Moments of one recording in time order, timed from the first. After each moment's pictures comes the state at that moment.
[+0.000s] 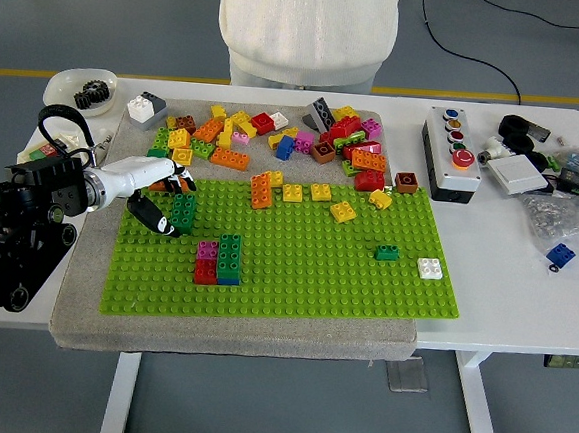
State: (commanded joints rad) left arm -0.65 0.22 -1.19 -0.88 2.27 -0.36 -0.13; right arm 0.13 -0.09 1.54 0.18 -2.27 0.15 -0.07
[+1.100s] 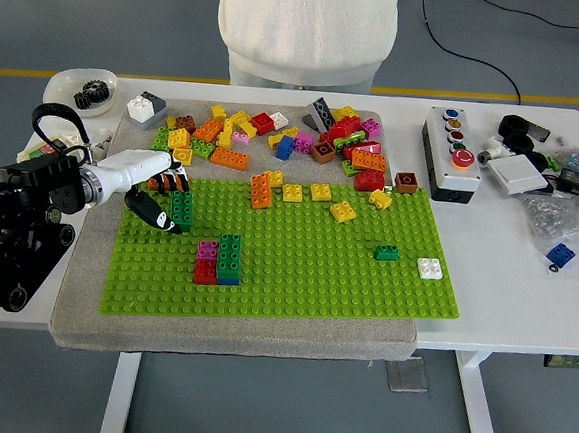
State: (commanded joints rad) left arm -0.65 0.23 -1.19 -0.89 2.27 -0.32 -0.14; right arm 0.13 -0.09 1.54 0.18 -2.27 0.15 -0.07
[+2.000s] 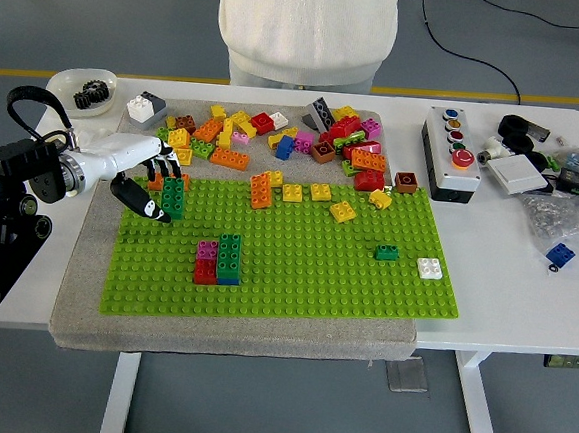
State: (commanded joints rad) left arm -0.60 0.31 -1.22 -1.06 2.27 -0.37 -0.15; right arm 0.13 -0.09 1.55 0.18 -2.27 0.15 -0.07
